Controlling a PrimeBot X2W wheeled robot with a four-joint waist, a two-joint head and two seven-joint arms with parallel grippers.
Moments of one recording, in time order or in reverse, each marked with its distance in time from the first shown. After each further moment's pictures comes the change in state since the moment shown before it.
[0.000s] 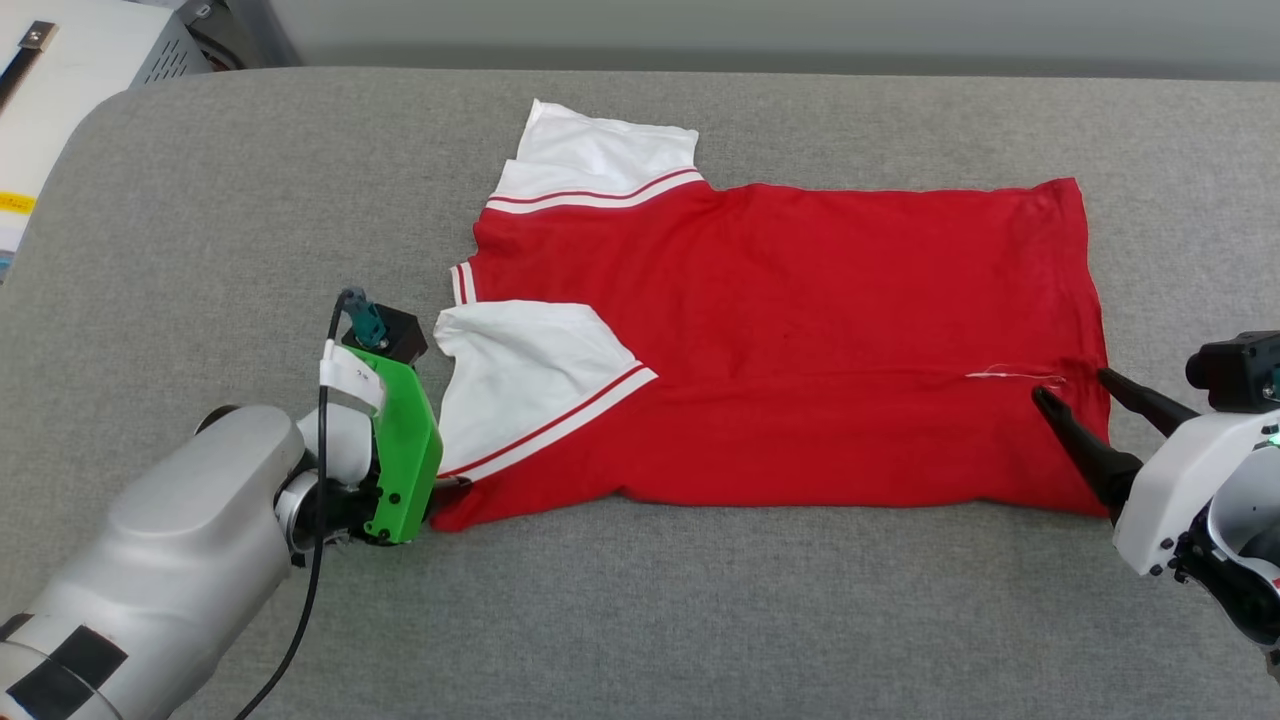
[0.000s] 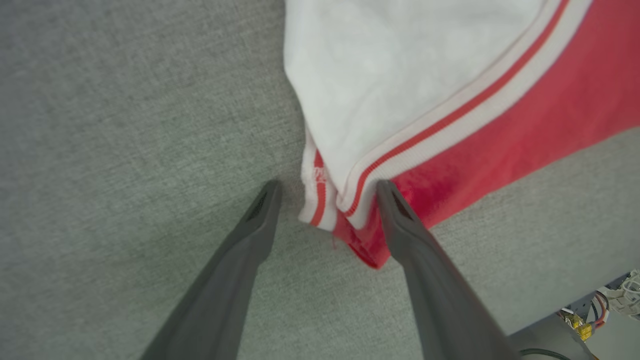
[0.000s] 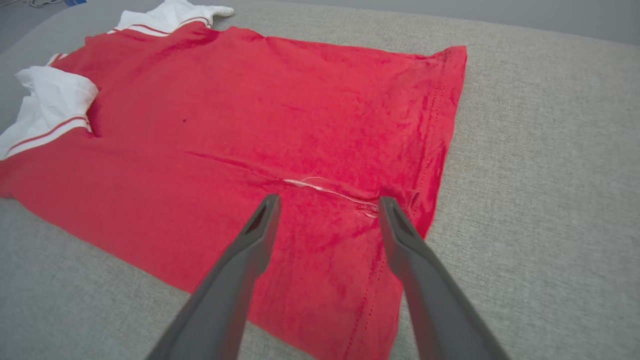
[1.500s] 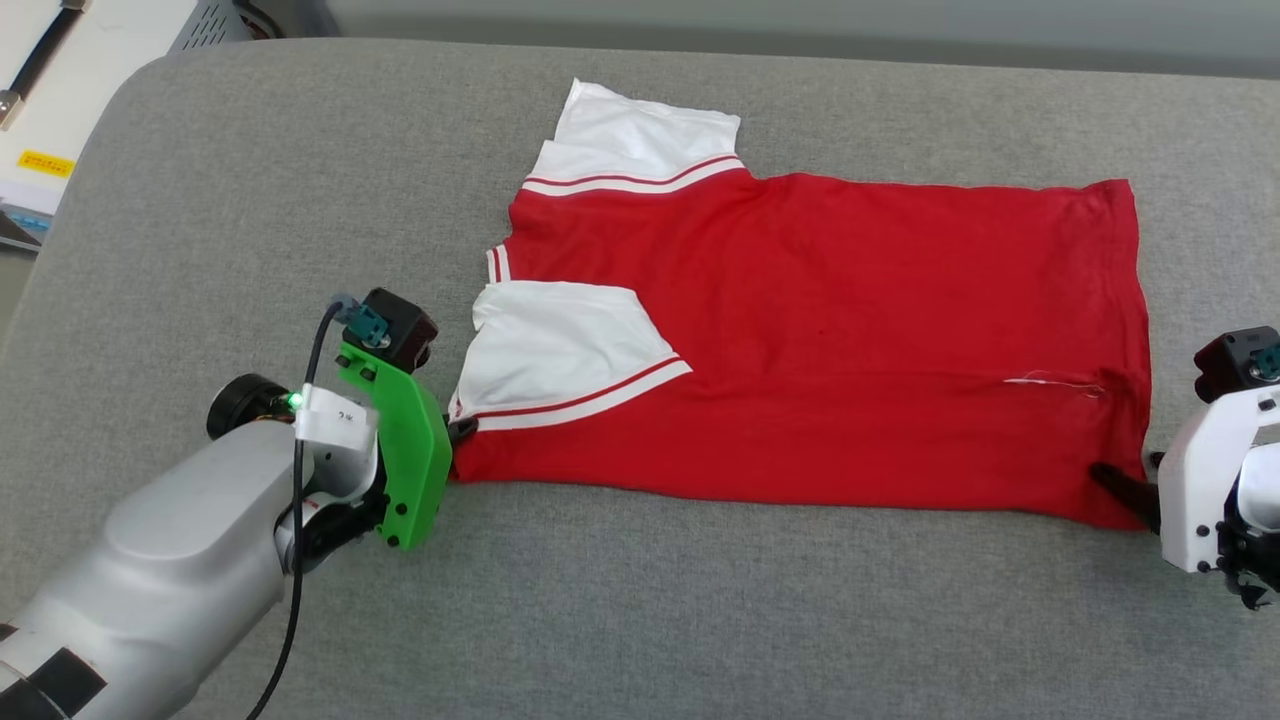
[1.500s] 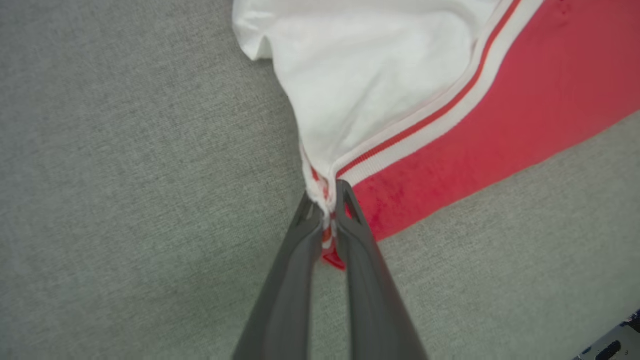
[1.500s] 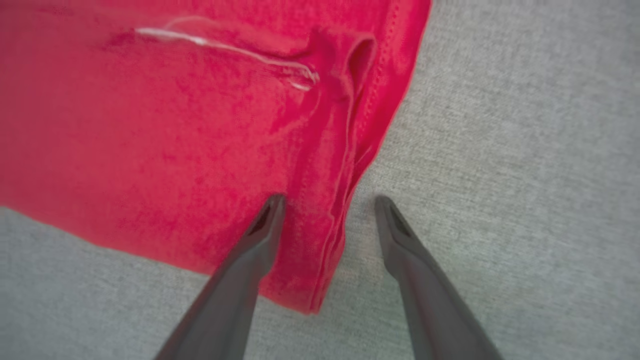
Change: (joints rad) left arm -0.004 0.071 -0.059 -0.149 0.047 0.006 -0.310; right arm -0.076 0.004 -0.009 0.212 -0.012 -0.001 0.468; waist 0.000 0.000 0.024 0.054
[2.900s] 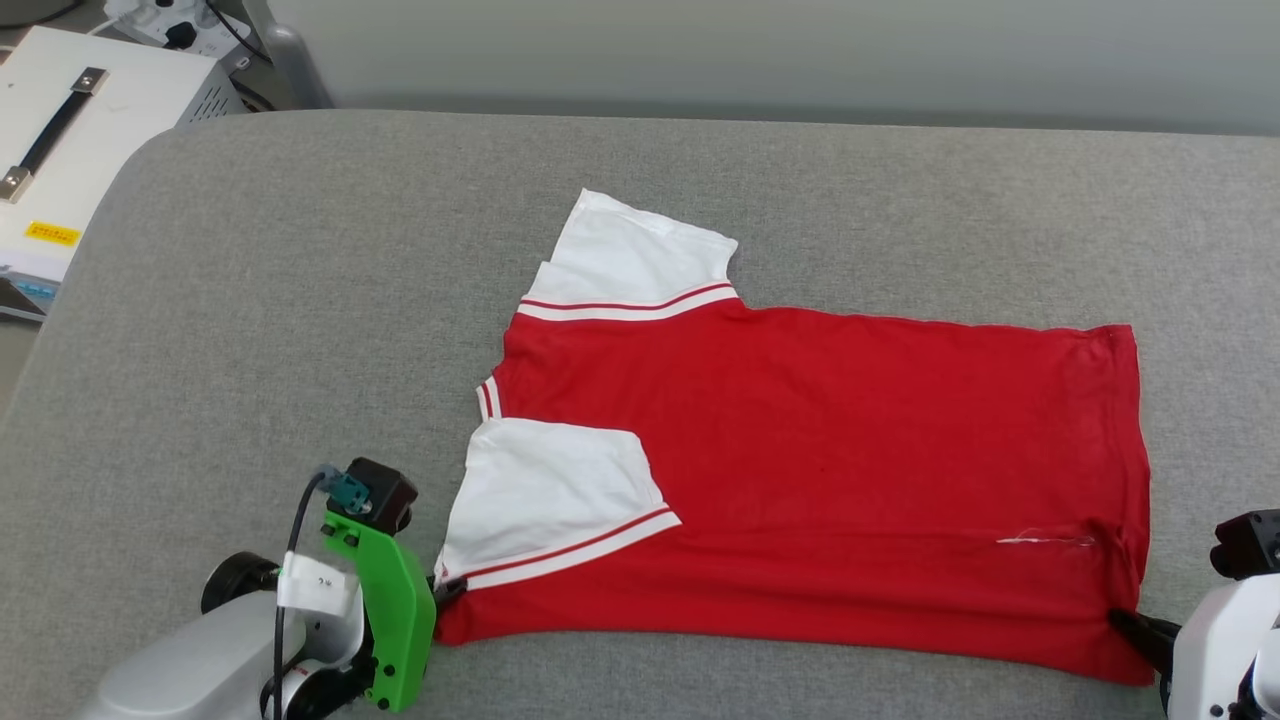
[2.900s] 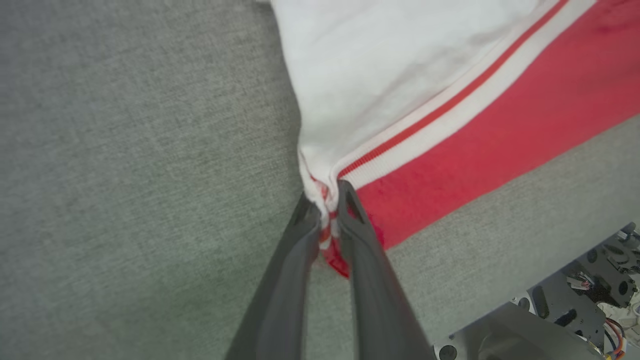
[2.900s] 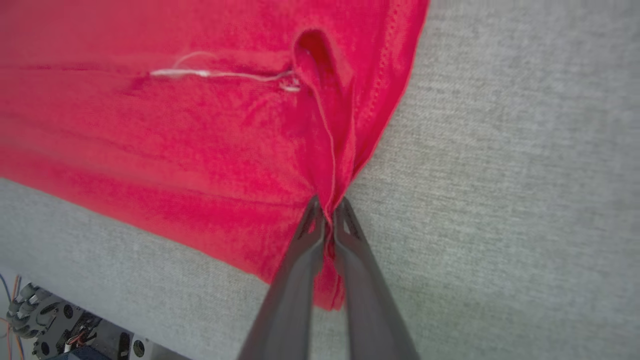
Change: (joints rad) left arm 0.252 0.088 -0.029 -0.134 -0.064 0.104 -0.070; right arm 0.403 0.028 -0.198 -0.246 0.020 0.001 -0.120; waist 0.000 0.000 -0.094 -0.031
